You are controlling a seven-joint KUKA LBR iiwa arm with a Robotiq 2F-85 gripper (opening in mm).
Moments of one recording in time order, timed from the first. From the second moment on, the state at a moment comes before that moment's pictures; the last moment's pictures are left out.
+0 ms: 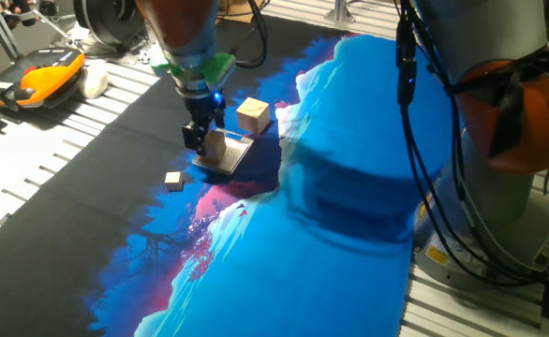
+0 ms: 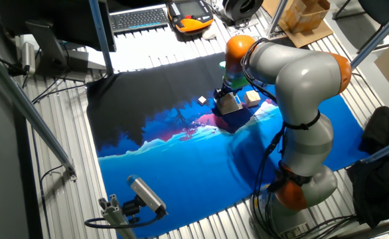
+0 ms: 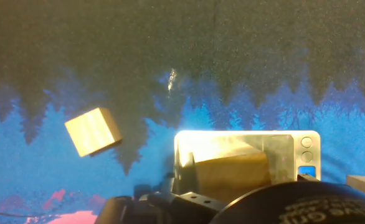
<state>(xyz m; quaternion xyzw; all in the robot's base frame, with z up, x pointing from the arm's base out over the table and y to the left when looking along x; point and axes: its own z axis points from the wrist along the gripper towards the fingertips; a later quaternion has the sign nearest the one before) 0.555 0.014 0.064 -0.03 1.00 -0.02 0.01</state>
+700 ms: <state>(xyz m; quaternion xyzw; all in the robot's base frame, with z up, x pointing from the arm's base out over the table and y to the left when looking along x) 0.552 0.014 0.068 -0.05 1.00 -0.03 -0.01</state>
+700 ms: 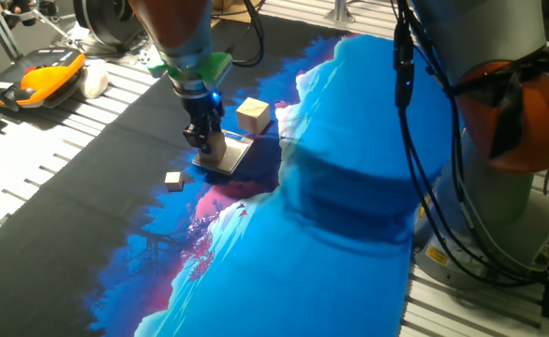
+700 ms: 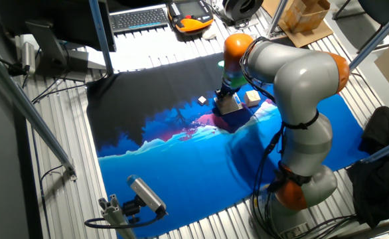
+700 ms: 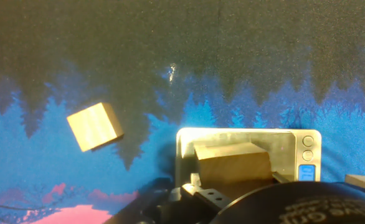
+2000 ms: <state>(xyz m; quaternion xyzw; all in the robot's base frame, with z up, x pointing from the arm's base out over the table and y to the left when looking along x) 0.495 -0.004 0.104 -0.04 1.00 -0.02 -0.07</state>
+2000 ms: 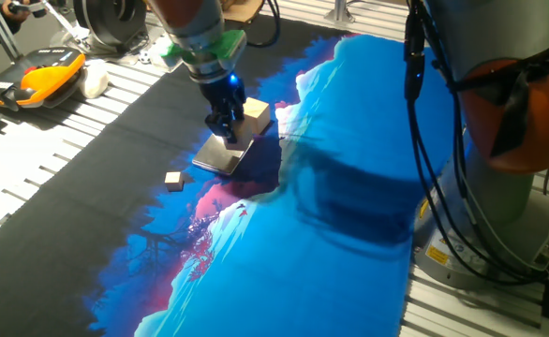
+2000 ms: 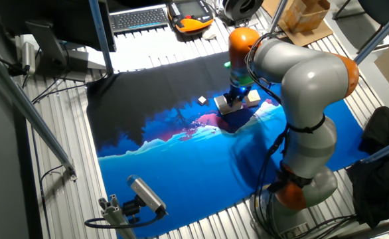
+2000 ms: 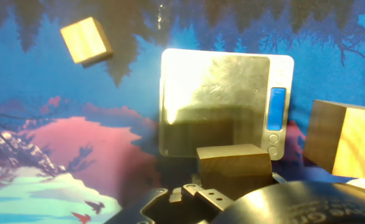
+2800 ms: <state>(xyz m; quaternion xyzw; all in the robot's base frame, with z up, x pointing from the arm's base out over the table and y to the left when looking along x) 0.473 0.004 0.099 -0.03 1.00 -0.04 -0.04</state>
